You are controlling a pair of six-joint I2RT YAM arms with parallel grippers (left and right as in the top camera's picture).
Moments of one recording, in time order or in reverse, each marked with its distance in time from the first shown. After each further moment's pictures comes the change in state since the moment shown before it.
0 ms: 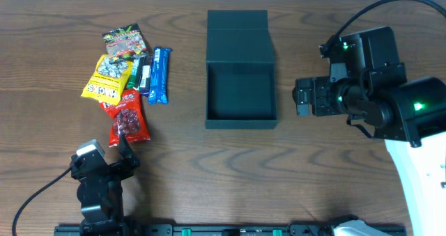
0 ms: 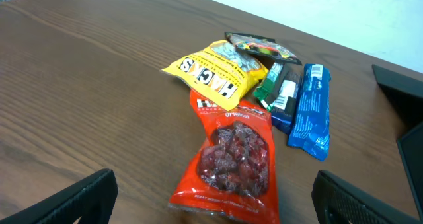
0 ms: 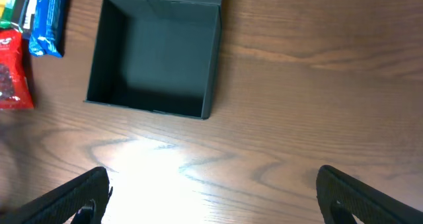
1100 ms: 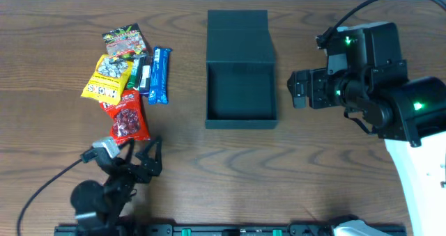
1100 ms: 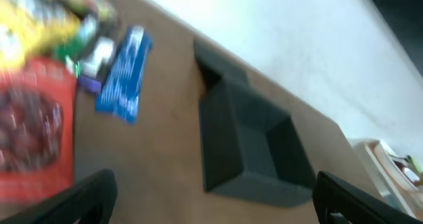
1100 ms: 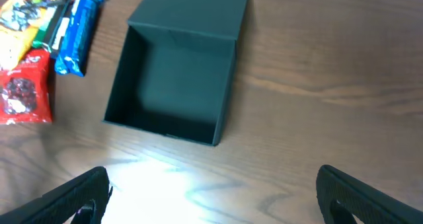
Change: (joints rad) left arm 0.000 0.023 0.093 0.045 0.596 -0.307; right arm 0.000 0.000 0.000 0.109 -0.045 -0.034
